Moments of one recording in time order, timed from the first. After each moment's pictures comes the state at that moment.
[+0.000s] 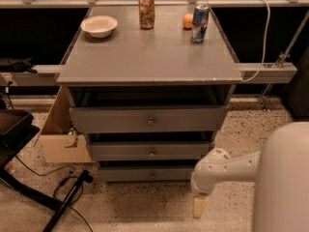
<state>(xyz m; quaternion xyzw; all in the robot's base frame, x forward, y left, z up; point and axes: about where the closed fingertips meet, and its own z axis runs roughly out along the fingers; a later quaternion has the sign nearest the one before) 0.480 -0.176 0.356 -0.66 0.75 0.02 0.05</state>
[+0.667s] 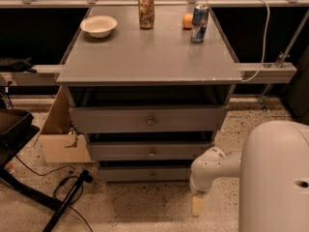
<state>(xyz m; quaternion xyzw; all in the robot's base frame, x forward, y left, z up) 0.495 -0.176 0.317 -0.65 0.76 0.03 0.02</state>
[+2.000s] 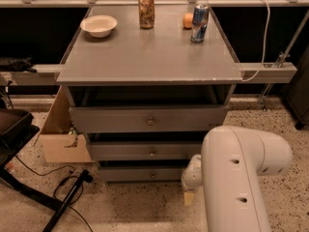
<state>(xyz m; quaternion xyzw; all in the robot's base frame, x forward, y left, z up) 0.574 -0.161 0.206 -0.68 0.73 -0.04 0.08</state>
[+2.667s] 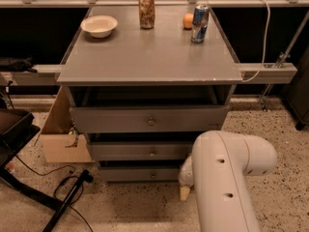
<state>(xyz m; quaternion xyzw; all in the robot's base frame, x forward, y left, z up) 0.614 -0.153 0.177 -0.67 0.73 -0.06 0.10</state>
